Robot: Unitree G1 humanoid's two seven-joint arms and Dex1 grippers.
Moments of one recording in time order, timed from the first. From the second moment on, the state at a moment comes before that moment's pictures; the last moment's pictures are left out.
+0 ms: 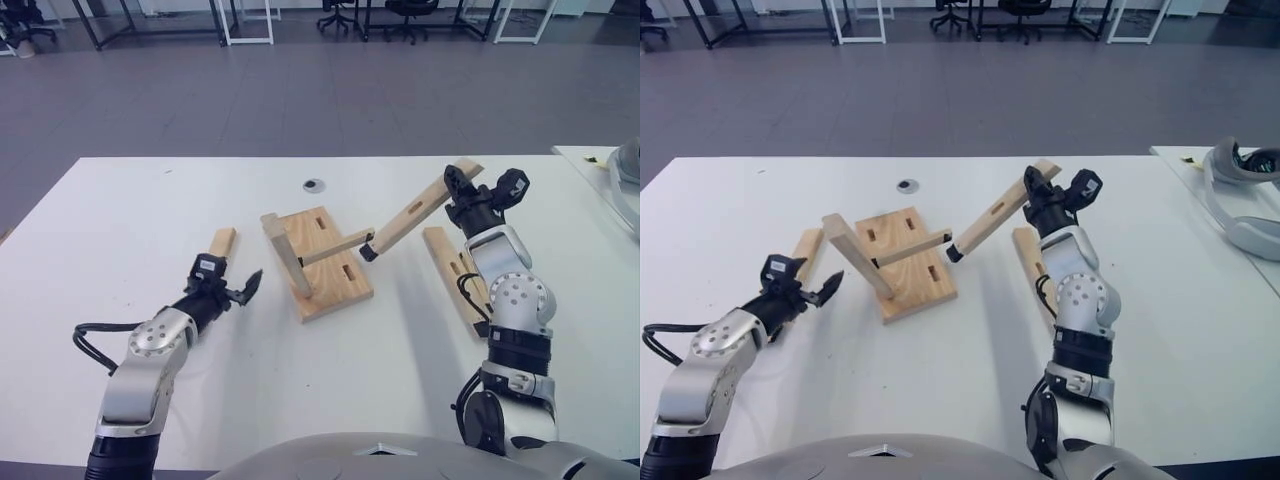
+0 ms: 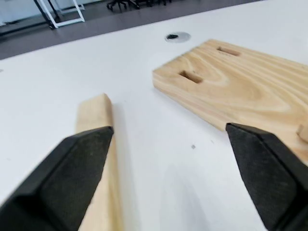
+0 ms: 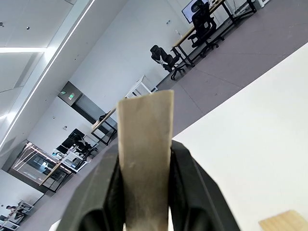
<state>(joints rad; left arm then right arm) 0.11 0.38 0.12 -0.36 -0.20 0.49 -0.32 -0.32 -0.07 -0.35 -0.12 0.89 0.56 -0.11</state>
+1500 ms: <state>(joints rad) -0.02 0.28 0.12 -0.30 -0.18 0.43 -0.21 -0.19 0.08 -0.14 -0.33 0.73 0.47 -0.18</state>
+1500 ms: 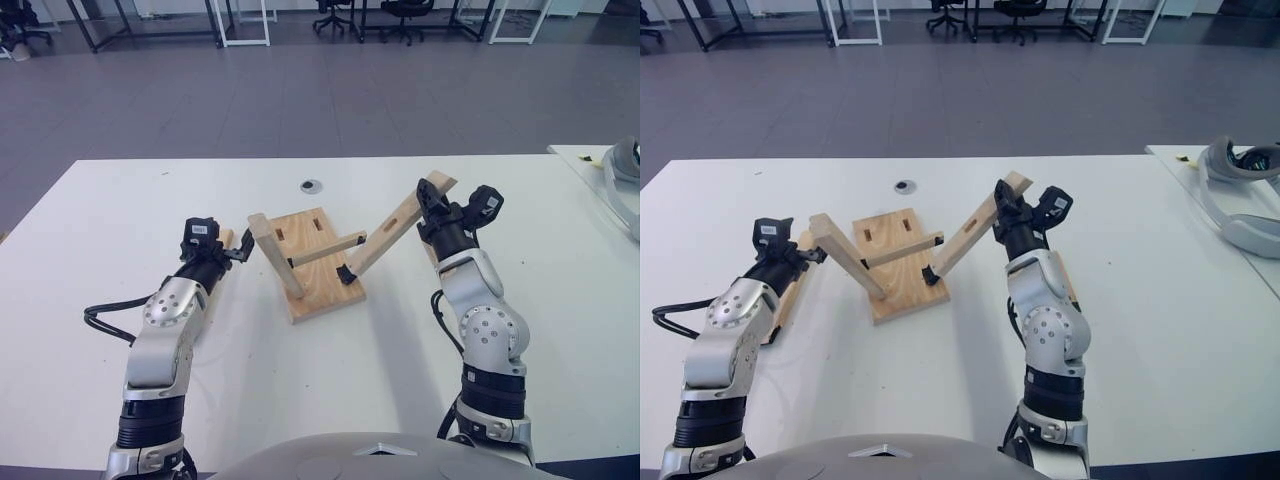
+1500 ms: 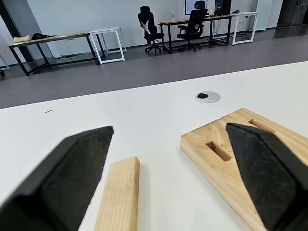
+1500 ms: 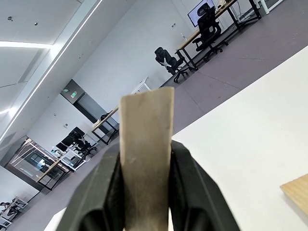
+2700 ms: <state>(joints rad) 0.00 0.28 0.10 -0.30 -0.18 0.43 -0.22 -0.15 0.04 -0.01 -0.37 0.56 0.36 -0.10</state>
